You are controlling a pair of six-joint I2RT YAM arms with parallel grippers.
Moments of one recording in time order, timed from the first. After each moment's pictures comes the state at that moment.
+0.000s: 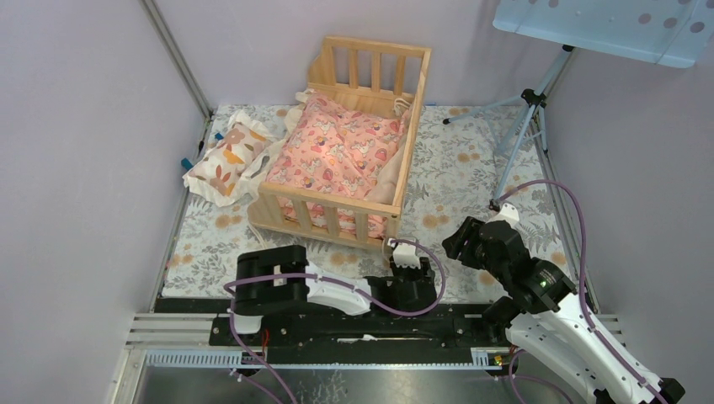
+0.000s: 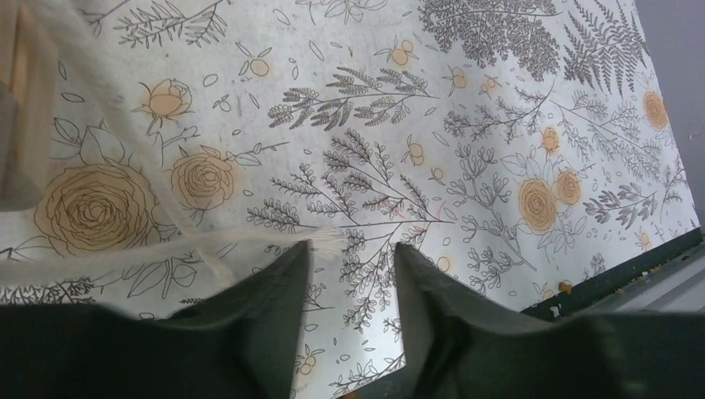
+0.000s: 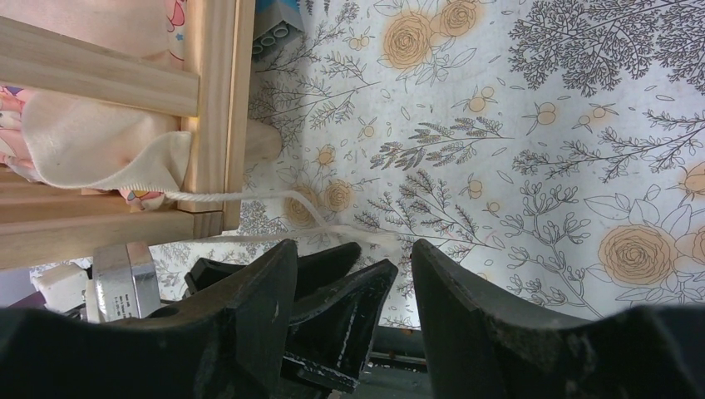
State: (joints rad) left arm -1.47 1.90 0.99 0.20 -0.80 -1.10; right arm 0.64 0.53 0.64 -0.80 0.25 0.83
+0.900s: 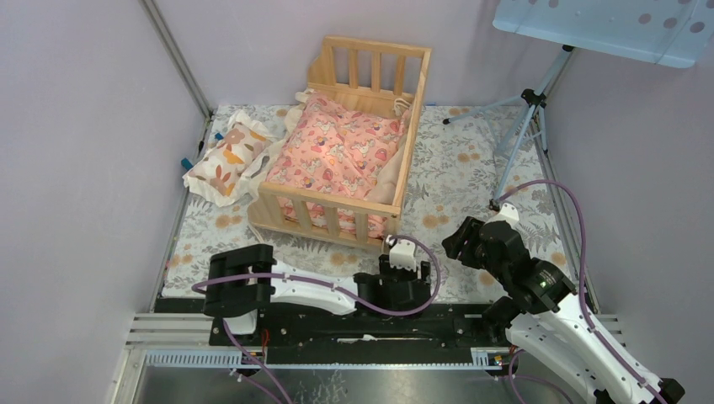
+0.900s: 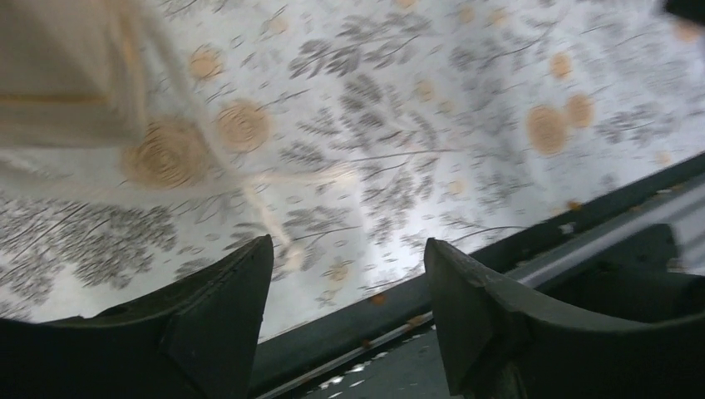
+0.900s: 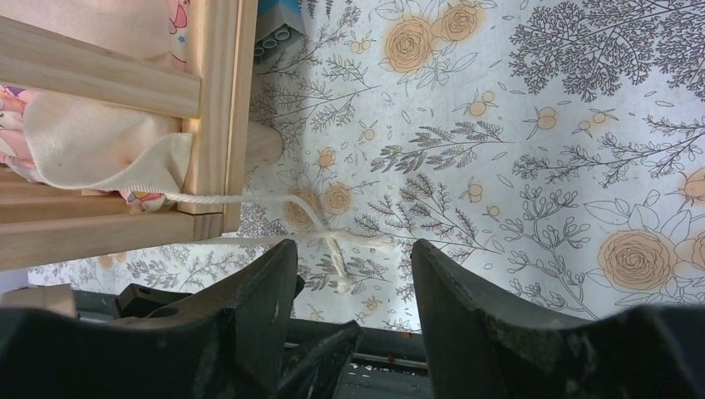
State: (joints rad) left arm -1.50 1.72 1.00 -0.05 -0.72 -1.06; right arm 0.64 0.52 0.64 -0.79 0.26 0.83
